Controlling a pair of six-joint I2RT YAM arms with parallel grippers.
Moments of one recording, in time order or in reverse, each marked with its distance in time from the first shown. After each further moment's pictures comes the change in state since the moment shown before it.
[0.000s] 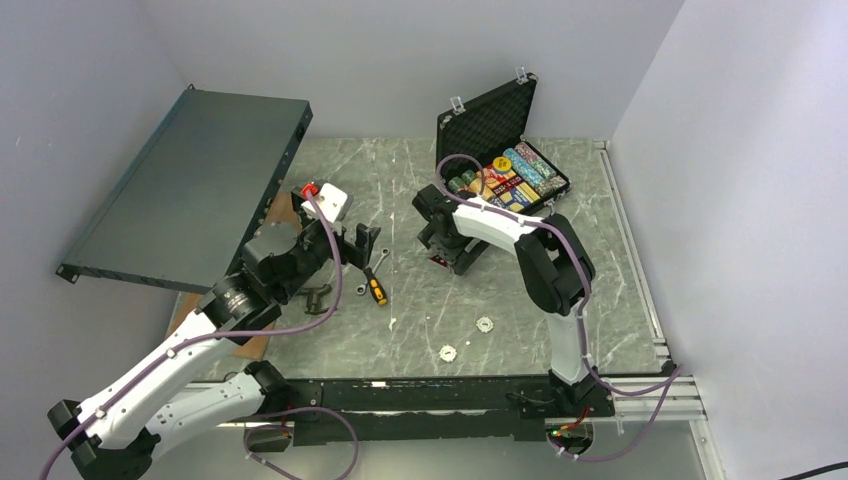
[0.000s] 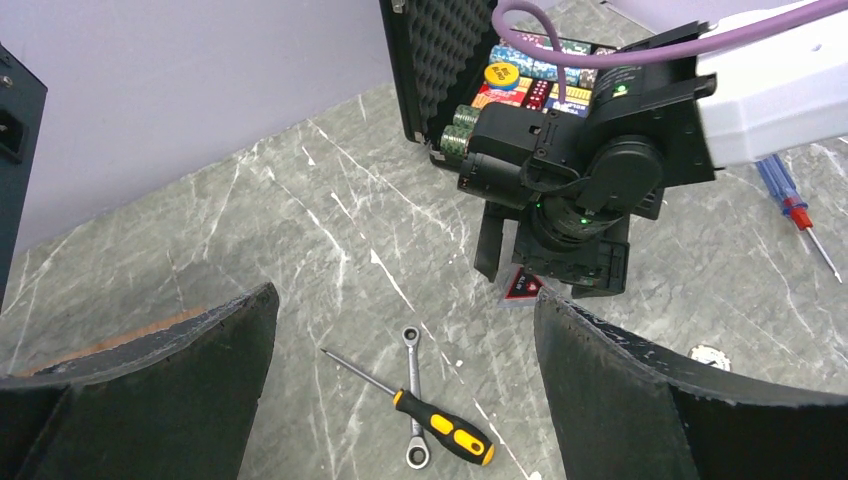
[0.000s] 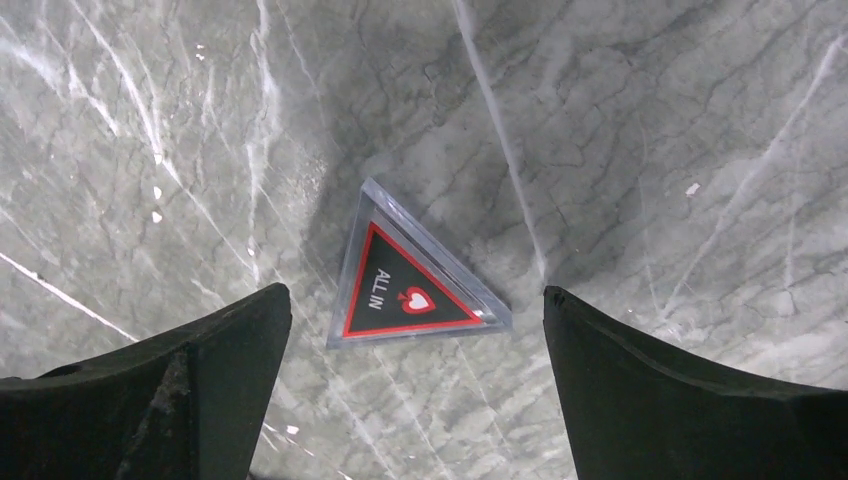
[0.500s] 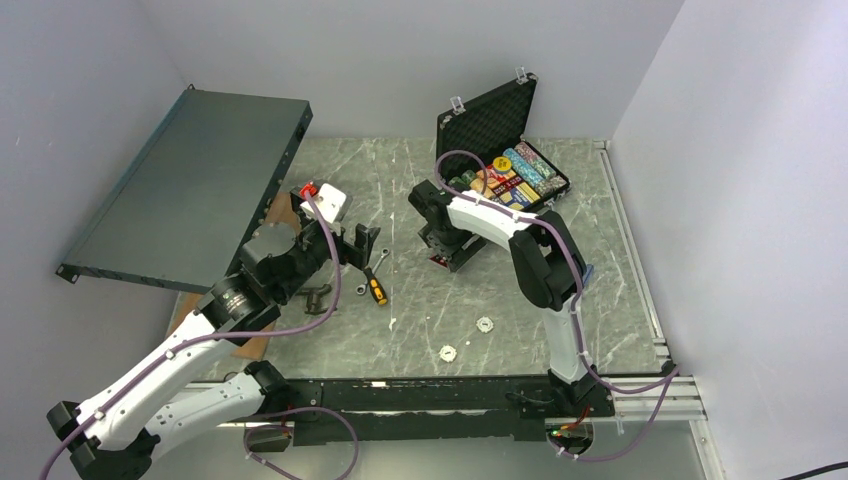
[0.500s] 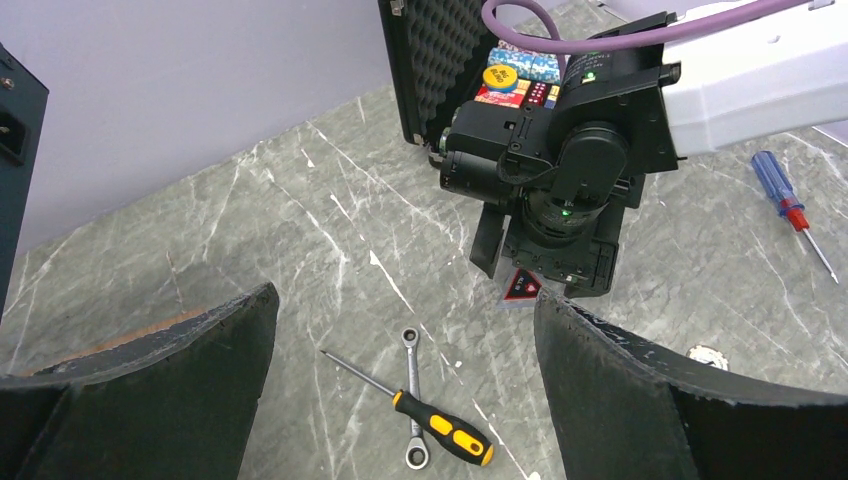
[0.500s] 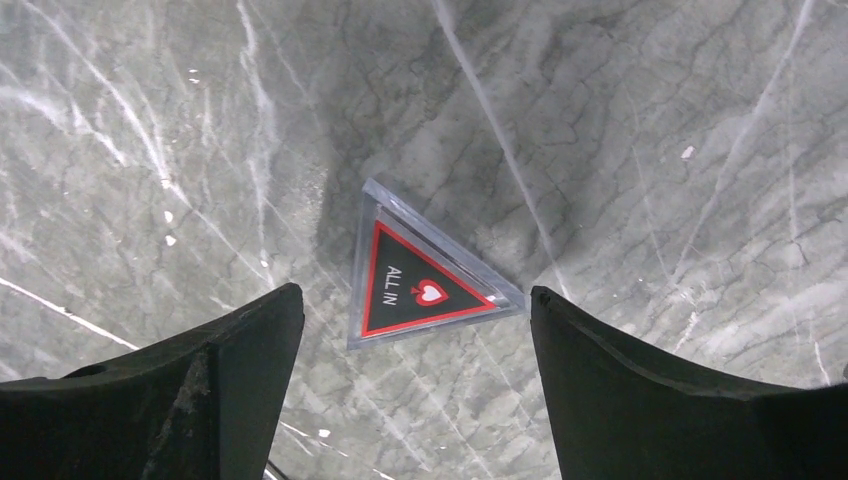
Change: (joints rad) left arm 0.000 -0.008 0.000 0.000 0.005 0.000; right arm -0.005 0.070 0.128 -0.128 -0.002 0.116
